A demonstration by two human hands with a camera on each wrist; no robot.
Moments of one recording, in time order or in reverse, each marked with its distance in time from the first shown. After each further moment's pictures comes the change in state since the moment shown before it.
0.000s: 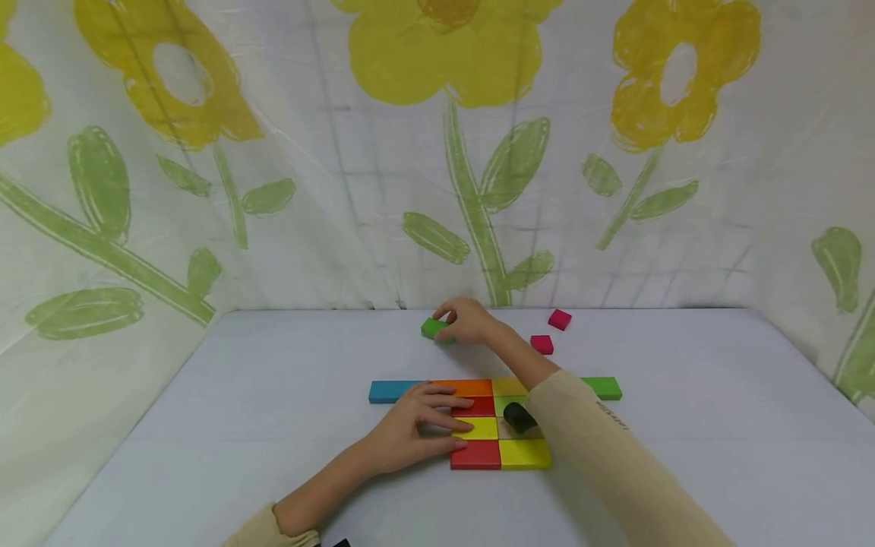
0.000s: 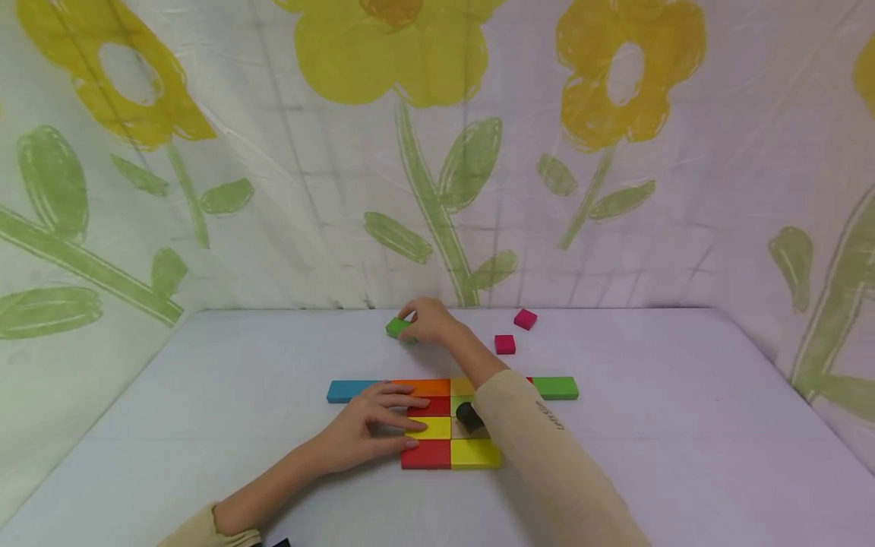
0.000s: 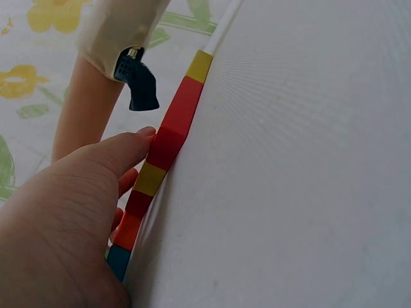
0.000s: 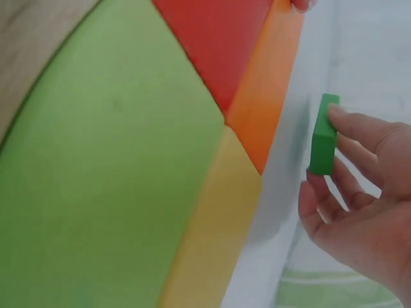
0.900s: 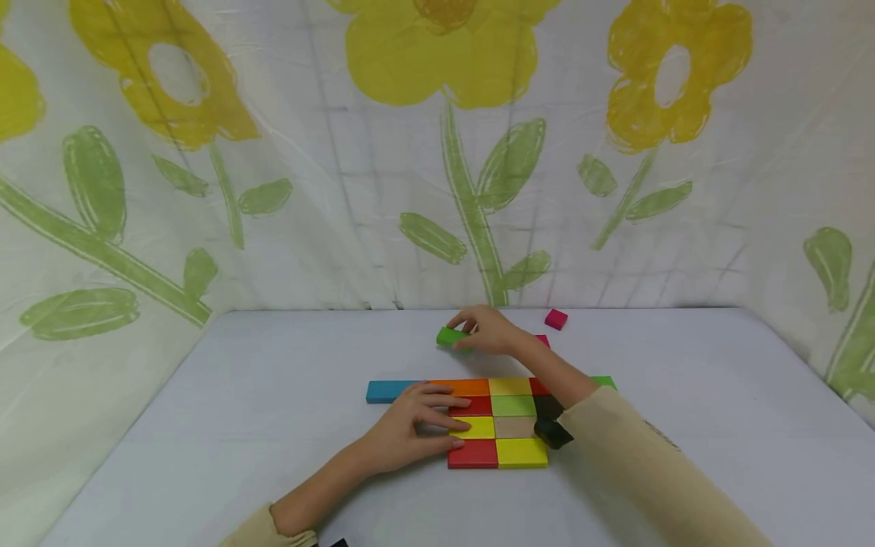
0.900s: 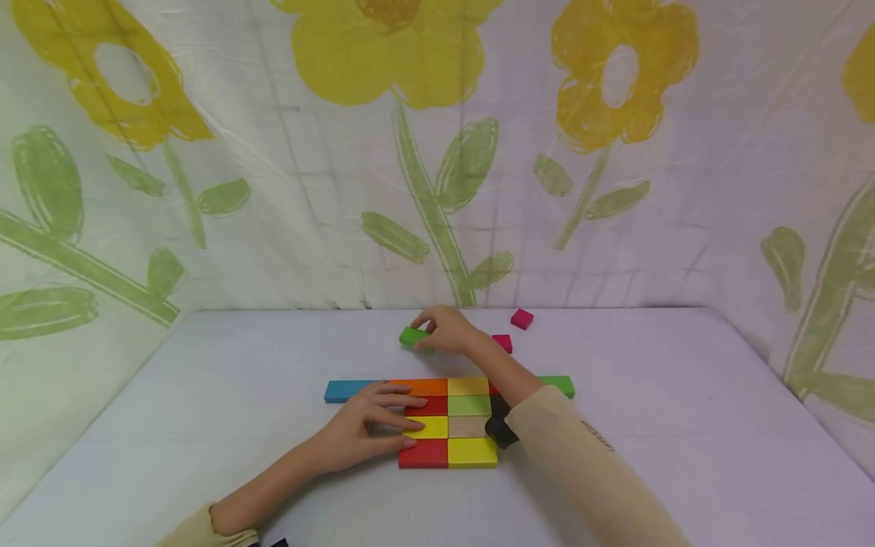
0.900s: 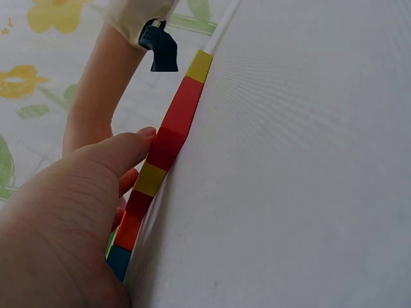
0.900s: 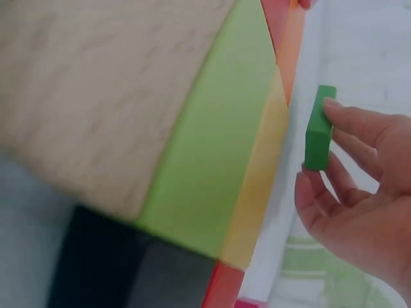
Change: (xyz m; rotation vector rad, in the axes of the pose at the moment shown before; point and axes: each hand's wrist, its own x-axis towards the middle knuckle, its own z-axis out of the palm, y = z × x) left_hand 0.000 0.001 0.000 -0.015 -0.005 -0.011; right_hand -0.036 0.018 -0.014 0.031 -0.027 -0.088
